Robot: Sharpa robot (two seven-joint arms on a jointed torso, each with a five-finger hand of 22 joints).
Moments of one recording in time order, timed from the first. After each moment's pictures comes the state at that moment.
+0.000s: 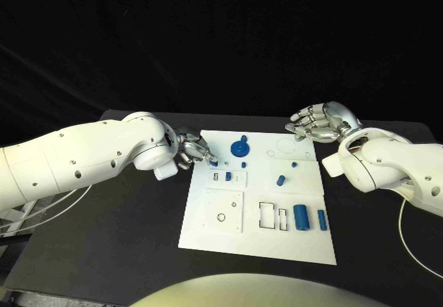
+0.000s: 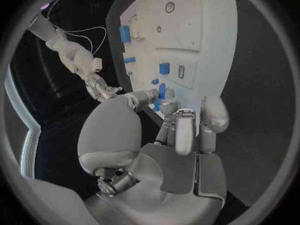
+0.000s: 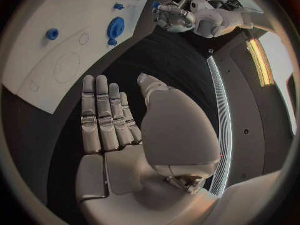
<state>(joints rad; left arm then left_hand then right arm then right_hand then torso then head) 1.28 -0.78 -0.07 1.49 -0.76 0.03 -0.47 1.10 -0.16 0.82 0.13 0.11 0.78 0.08 0.90 0.54 1.25 -0.01 1.19 0.84 1.46 -0.06 1.51 1.31 0.11 1.29 0.04 1.34 1.08 1.30 -0.91 -0.17 1.59 -0.65 -0.61 0.00 1.37 -0.21 0.27 0.28 0.24 0.75 0.20 0.37 0.52 0.93 0.15 0.50 0.22 1.13 0.09 0.24 0.49 0.17 1.06 0.20 0.12 0.42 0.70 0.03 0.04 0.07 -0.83</state>
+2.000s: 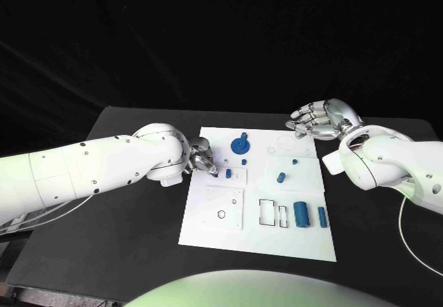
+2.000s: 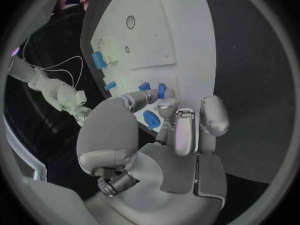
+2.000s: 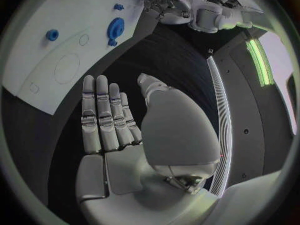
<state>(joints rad) 1.24 -0.72 -0.09 1.51 -1.07 0.06 -0.54 1.05 -0.18 0.86 0.08 0.24 0.80 0.07 0.92 0.54 1.28 -0.02 1.20 0.87 1.47 -0.07 1.51 1.31 0.11 1.30 0.04 1.35 1.11 1.30 -0.91 -0.17 1.59 -0.65 -0.61 0.01 1.37 -0.21 0.27 0.28 0.24 0.75 0.20 0.37 0.52 0.93 0.15 0.50 0.21 1.13 0.09 0.24 0.49 0.17 1.06 0.20 0.12 0.42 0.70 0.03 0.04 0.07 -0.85</state>
